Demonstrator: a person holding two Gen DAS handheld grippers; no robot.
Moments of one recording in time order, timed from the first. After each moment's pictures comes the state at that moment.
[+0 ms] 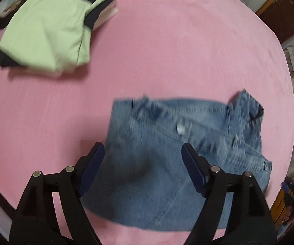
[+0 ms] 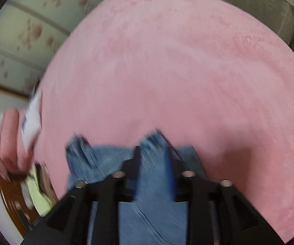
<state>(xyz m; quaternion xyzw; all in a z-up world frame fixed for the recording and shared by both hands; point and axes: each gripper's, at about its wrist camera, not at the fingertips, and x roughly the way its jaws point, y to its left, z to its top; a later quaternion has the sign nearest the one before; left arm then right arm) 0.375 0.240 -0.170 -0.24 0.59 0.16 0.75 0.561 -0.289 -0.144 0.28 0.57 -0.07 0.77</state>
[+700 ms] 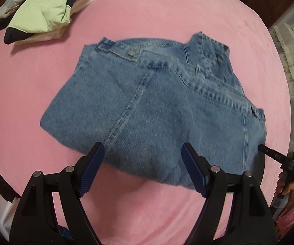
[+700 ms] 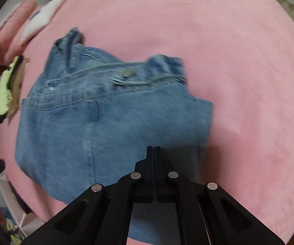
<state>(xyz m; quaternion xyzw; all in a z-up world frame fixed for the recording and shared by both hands) 0.292 0.075 -0.145 -0.19 0.59 0.14 0.77 0.508 -0.243 -0.245 0.03 0.67 0.07 0.73</state>
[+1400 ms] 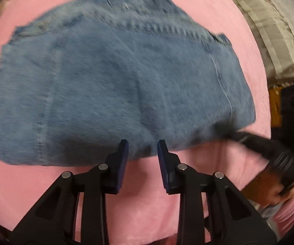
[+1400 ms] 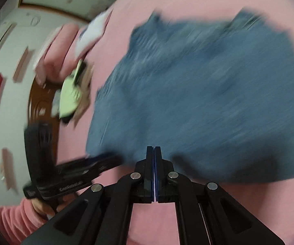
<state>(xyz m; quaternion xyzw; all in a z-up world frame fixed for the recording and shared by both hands) 0.296 0.023 -0.216 -0.13 0.67 -0.12 0.73 0.363 -0.141 -0.239 0.24 0.62 0.25 0.70</state>
